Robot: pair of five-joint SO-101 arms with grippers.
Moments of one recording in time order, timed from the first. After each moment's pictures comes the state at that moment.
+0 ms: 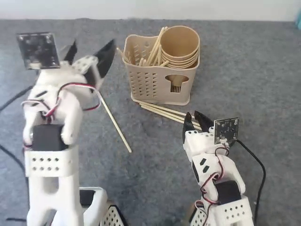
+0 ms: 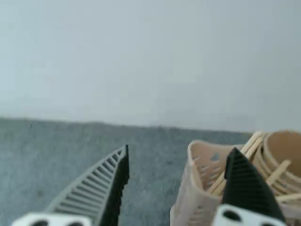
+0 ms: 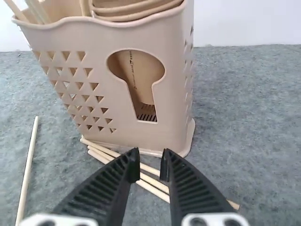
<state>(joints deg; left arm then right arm) -7.6 -45.0 26.9 52.2 9.9 -18.5 -102.9 95.2 36.5 -9.5</state>
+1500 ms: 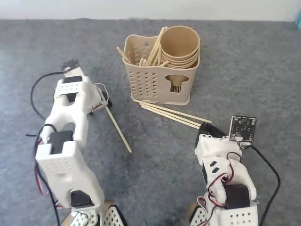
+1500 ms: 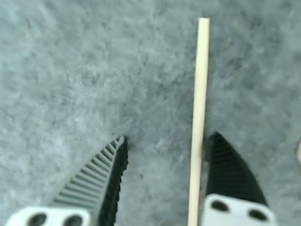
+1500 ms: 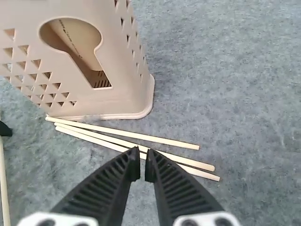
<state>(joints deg) -13.6 24.3 10.3 63.8 26.2 -10.3 -102.9 84.9 58.9 -14.5</state>
